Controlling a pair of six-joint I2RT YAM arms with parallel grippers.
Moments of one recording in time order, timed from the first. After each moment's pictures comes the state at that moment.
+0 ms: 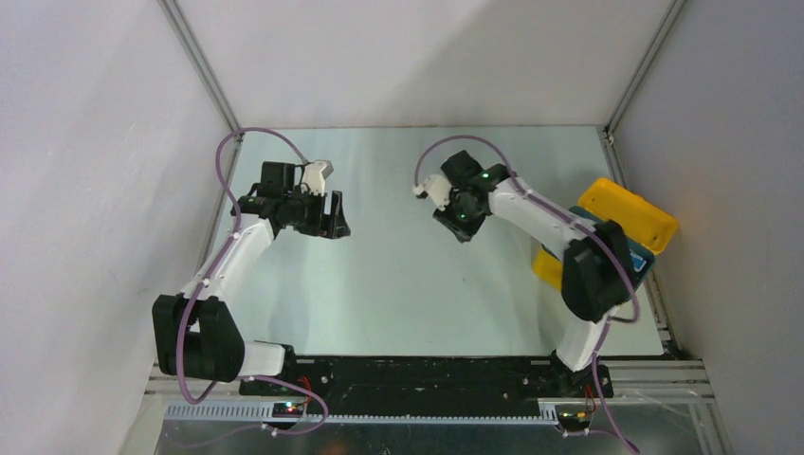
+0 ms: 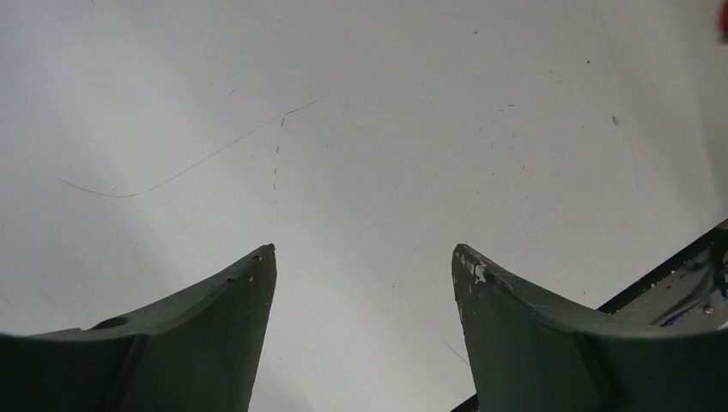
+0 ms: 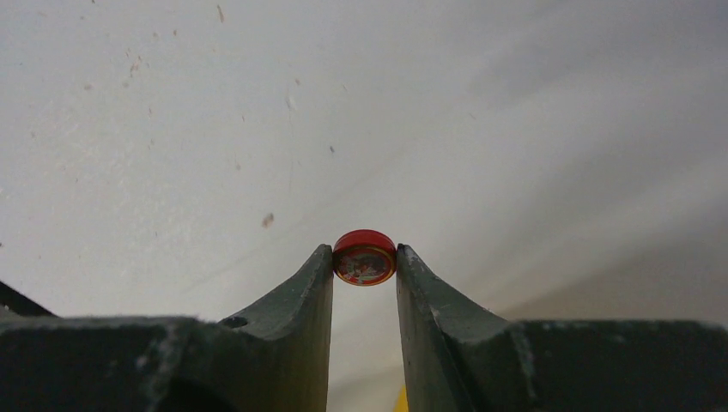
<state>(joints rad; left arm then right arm) -0.11 1.34 1.05 -0.64 0.43 0.04 0.60 1.83 1.50 -0.89 -0.08 -0.43</state>
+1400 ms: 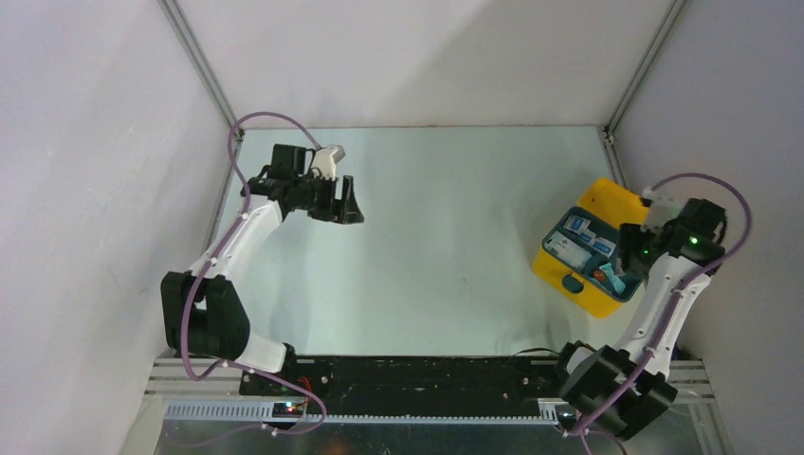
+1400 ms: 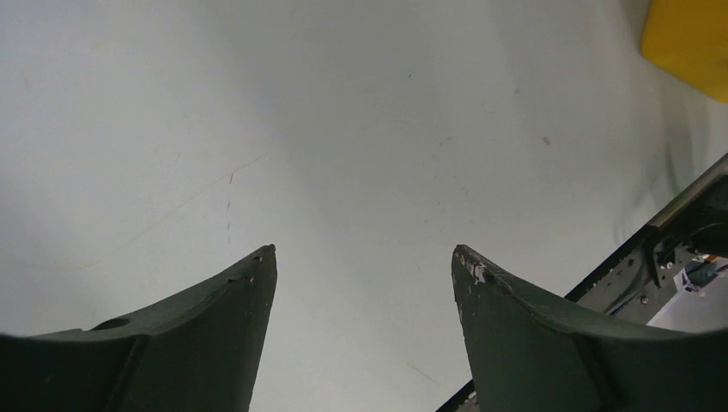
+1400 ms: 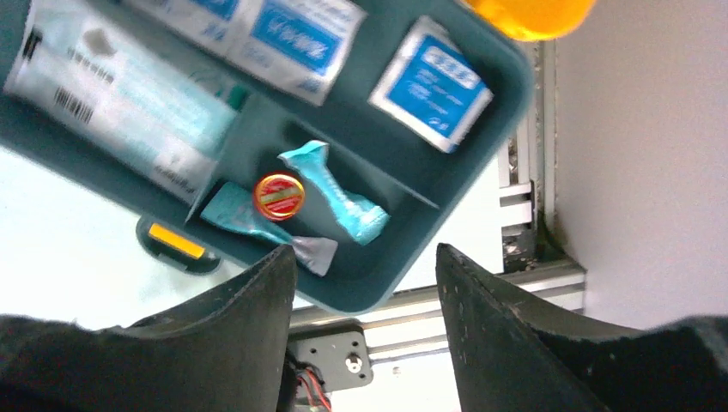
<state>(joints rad) -0.15 1.44 1.17 -0.65 0.51 0.00 -0.58 1.05 1.09 -1.08 -0.16 -0.47</state>
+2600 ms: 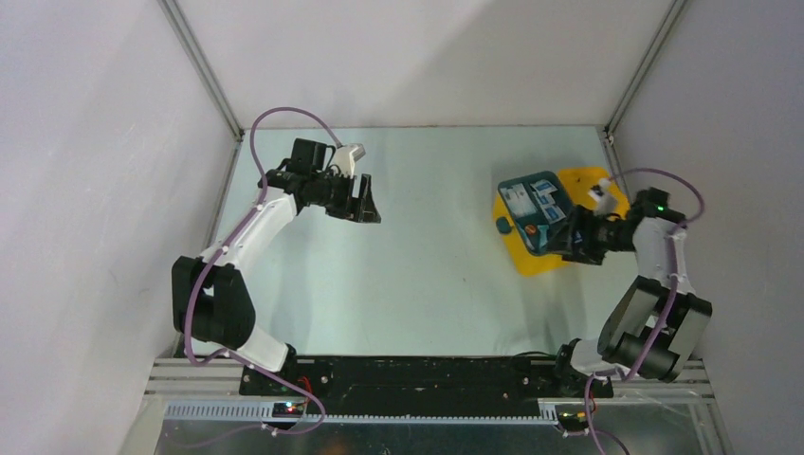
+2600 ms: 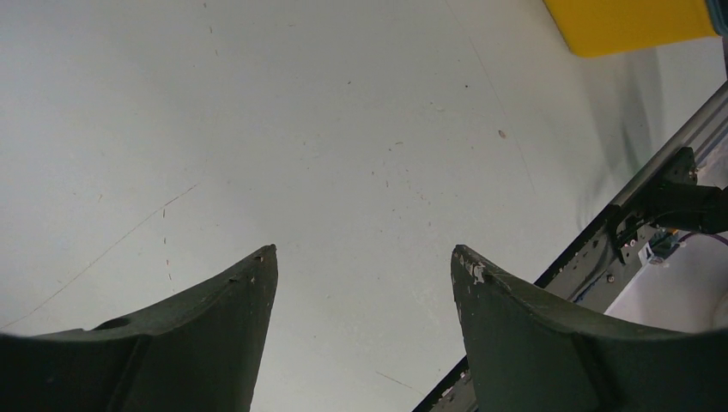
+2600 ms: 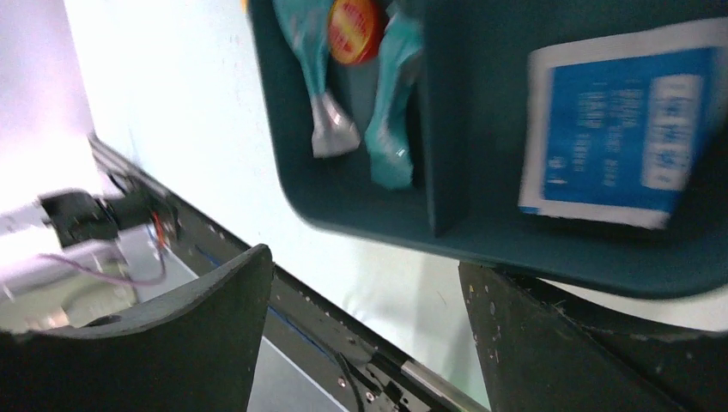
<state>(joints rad) -0.26 1.53 1.27 -0.66 0.55 -0.04 -0.48 1.38 1.03 -1.01 -0.84 -0.29</state>
